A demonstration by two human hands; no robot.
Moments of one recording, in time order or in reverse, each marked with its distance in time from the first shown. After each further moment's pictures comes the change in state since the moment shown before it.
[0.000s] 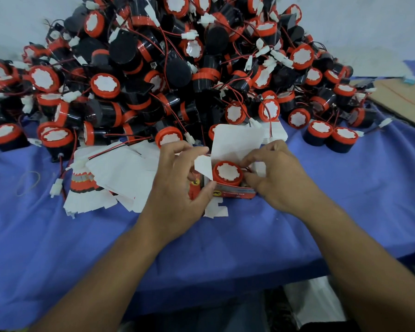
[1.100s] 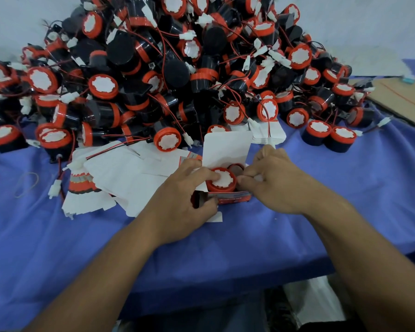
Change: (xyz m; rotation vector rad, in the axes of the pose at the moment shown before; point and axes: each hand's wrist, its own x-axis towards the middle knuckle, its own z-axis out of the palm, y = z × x) left_hand -0.001 -0.009 0.000 -0.035 -0.406 -0.074; right_hand -0.005 -0.014 -0.016 -0.133 -0.241 -0.086
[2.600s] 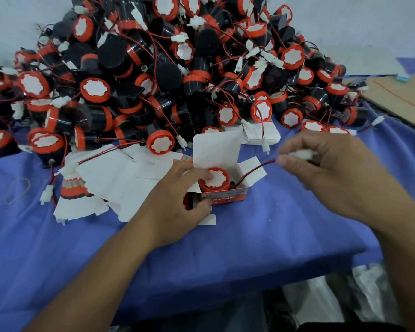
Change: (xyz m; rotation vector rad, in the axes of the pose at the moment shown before) left_hand 0.001 -0.003 0.001 -0.025 -0.010 -0.066; right_hand -0.045 0.029 -0.045 0.224 0.394 -0.041
